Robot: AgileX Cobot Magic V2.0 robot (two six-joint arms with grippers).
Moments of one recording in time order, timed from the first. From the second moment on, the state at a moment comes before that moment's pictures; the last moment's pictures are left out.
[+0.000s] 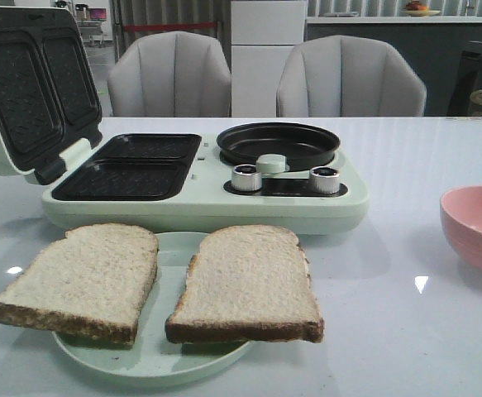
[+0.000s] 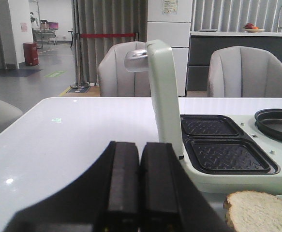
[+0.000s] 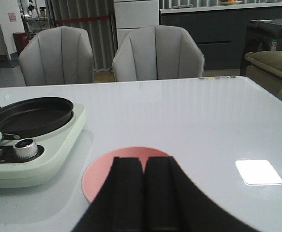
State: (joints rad) left arm -0.08 0.00 0.00 0.00 0.03 -0.04; right arm -0.05 -0.01 0.03 0.05 0.05 0.02
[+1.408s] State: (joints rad) left arm -0.08 0.57 -0.59 0.00 0.56 -0.04; right arm -0.05 0.69 -0.66 0.07 0.65 0.03
